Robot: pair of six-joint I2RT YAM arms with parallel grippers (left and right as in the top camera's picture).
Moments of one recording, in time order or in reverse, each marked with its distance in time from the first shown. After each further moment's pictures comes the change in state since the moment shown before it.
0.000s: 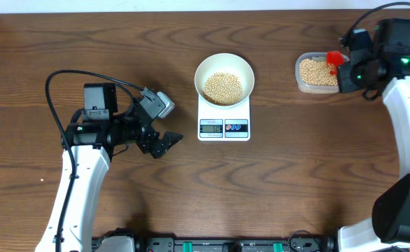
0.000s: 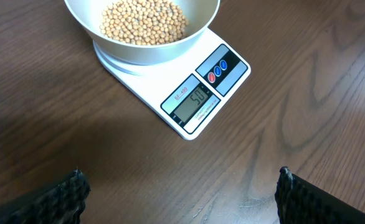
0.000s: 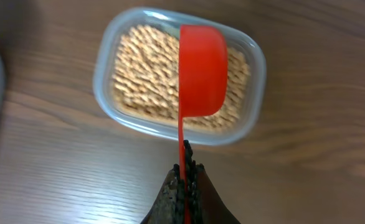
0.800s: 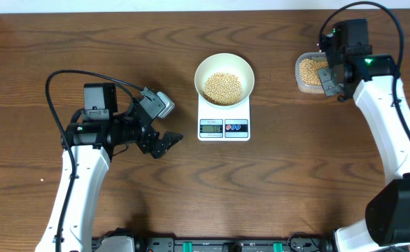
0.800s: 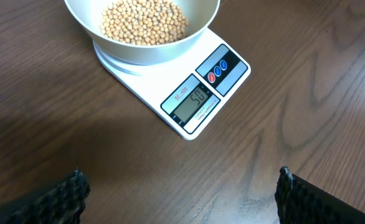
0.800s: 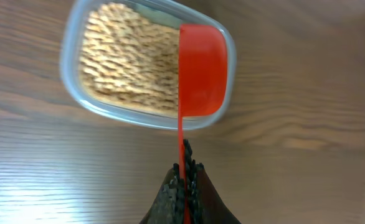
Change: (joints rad) left arm 0.000 0.000 0.000 0.000 0.000 0.000; right arm 0.160 0.000 0.000 -0.023 0.313 0.066
